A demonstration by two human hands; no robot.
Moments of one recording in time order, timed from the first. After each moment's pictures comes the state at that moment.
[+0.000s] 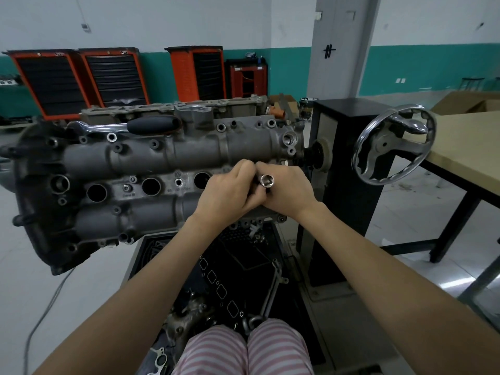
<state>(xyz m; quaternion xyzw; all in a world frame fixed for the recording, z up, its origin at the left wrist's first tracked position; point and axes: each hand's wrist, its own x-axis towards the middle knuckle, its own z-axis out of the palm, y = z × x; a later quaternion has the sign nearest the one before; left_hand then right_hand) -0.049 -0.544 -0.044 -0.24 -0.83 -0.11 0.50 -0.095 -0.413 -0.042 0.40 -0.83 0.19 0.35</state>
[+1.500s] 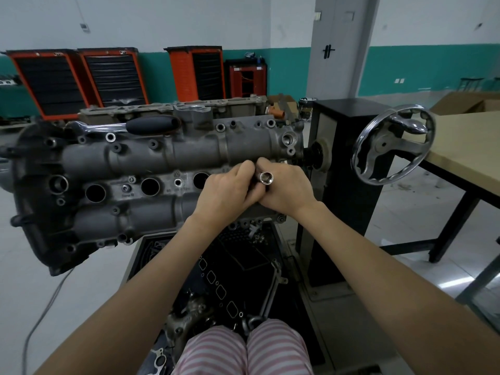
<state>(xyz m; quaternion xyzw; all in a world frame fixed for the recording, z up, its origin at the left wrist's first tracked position) -0.050 -0.546 -0.043 -0.21 -0.84 -0.08 0.49 -0.098 -0.414 -0.042 0.37 -0.85 0.20 0.31</state>
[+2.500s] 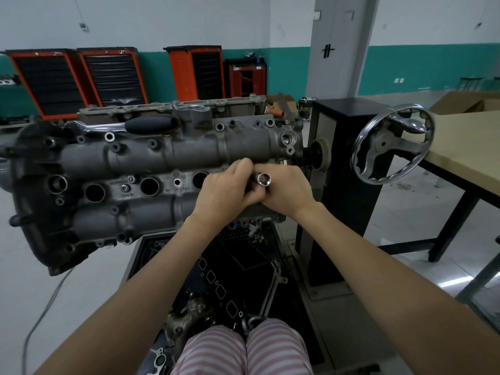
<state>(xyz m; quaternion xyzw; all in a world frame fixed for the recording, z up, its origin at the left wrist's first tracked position) -0.052 -0.545 -0.044 -0.20 -0.83 -0.09 0.51 -0.097 -0.413 -0.043 0.39 -0.84 0.19 0.32</state>
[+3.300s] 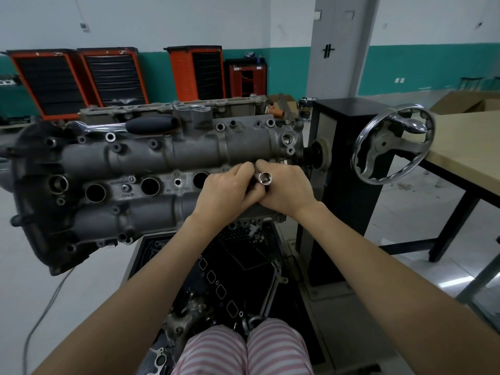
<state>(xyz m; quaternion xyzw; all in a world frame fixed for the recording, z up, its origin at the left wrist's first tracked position) -0.051 -0.546 -0.044 -0.21 -0.83 -0.08 0.51 -0.098 -0.414 -0.044 0.37 -0.85 0.18 0.33</state>
